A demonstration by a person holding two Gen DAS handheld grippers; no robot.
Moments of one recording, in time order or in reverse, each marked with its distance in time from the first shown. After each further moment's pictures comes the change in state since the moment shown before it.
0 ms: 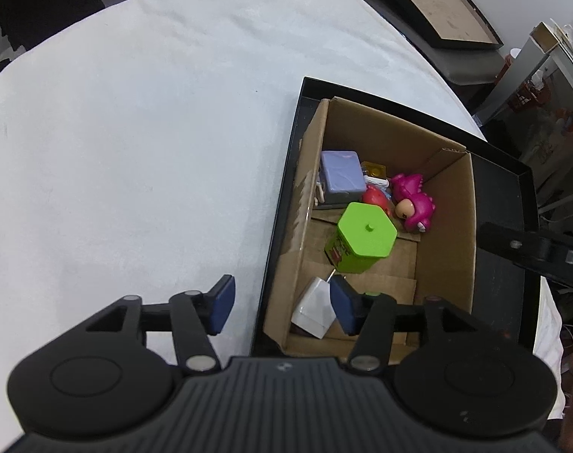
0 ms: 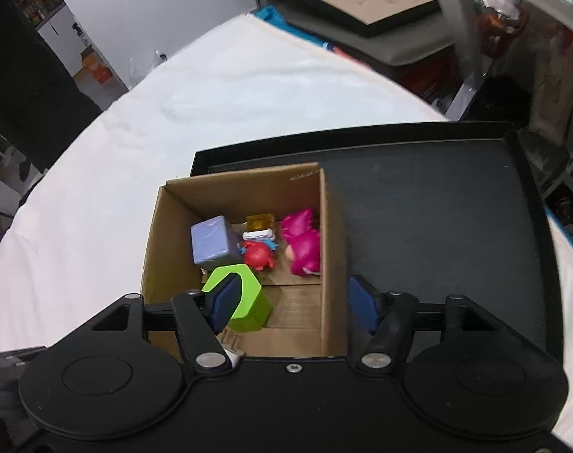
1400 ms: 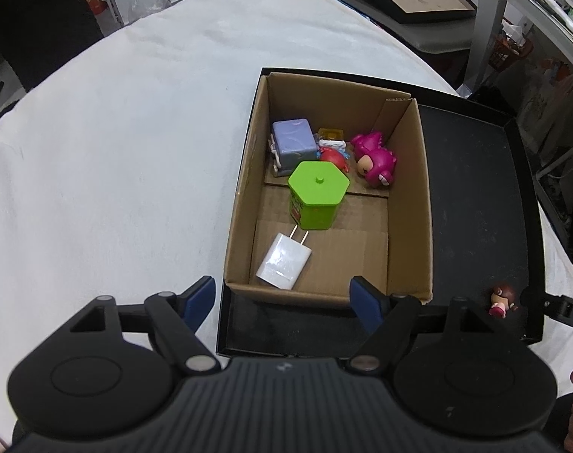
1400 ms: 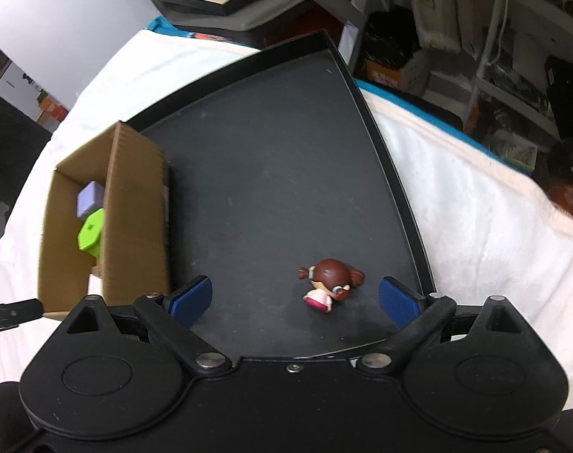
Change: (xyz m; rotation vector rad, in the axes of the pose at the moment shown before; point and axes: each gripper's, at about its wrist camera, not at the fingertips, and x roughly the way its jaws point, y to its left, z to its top) left arm -0.022 -0.063 -0.048 0.121 -0.044 0.118; right arm -0.019 -0.171 -0.087 0.210 0.034 -0.032
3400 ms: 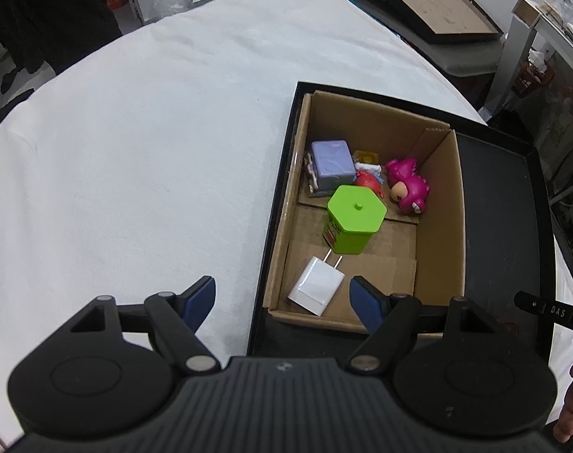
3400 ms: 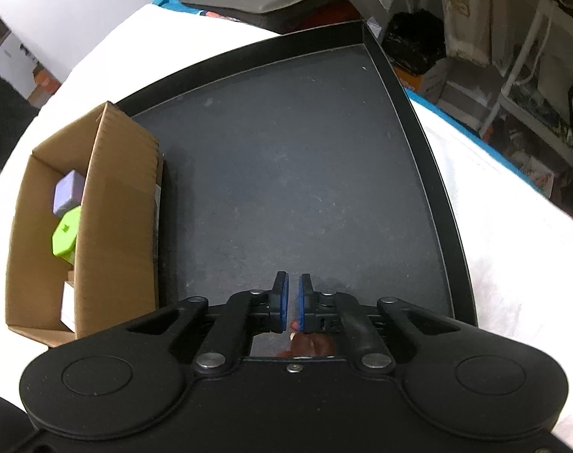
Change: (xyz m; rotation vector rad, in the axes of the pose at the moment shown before) left arm 0.005 0.033 0.015 -0.060 -0.010 0.001; right arm 0.039 0.032 0.021 -0.075 0.008 -0.049
